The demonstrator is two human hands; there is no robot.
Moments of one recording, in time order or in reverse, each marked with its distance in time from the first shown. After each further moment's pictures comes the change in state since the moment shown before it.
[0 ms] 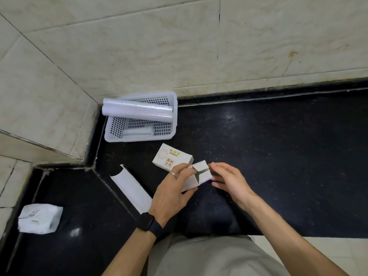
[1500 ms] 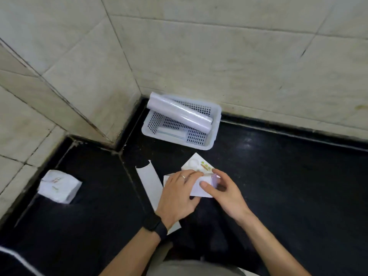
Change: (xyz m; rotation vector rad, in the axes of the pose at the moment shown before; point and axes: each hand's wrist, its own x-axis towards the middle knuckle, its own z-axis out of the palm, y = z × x) left_hand -0.006 -0.065 -0.029 0.057 0.117 -0.168; right_hand 0.028 -0.020 0.092 -0.403 -0.100 -0.126
